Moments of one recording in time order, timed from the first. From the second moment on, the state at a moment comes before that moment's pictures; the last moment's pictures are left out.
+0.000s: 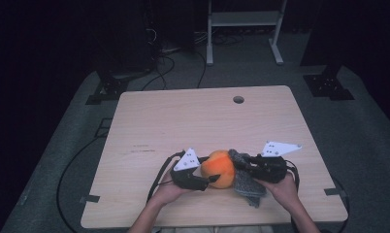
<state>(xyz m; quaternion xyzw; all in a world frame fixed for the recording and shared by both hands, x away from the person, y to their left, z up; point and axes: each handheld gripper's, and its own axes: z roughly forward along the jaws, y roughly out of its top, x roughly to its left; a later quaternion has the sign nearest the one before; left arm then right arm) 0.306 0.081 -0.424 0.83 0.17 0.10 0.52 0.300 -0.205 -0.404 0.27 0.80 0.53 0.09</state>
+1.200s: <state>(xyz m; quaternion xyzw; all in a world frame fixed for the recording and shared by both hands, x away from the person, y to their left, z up) 0.309 0.082 -0.420 0.83 0.18 0.06 0.52 0.297 -0.210 -0.409 0.25 0.82 0.50 0.11</state>
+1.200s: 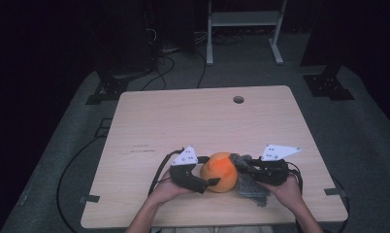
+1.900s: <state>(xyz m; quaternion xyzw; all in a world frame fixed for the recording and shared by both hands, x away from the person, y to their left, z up) 0.295 0.058 -0.431 0.85 0.16 0.10 0.50 0.285 -0.197 -0.394 0.20 0.84 0.49 0.11</state>
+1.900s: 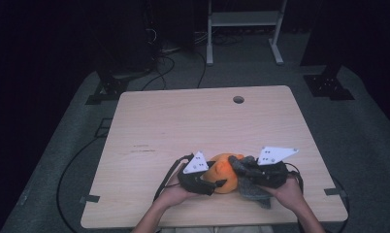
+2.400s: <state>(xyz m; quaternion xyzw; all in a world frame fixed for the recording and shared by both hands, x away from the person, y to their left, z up) 0.291 0.053 -0.432 0.85 0.16 0.11 0.50 0.269 -0.167 -0.387 0.15 0.85 0.49 0.10</state>
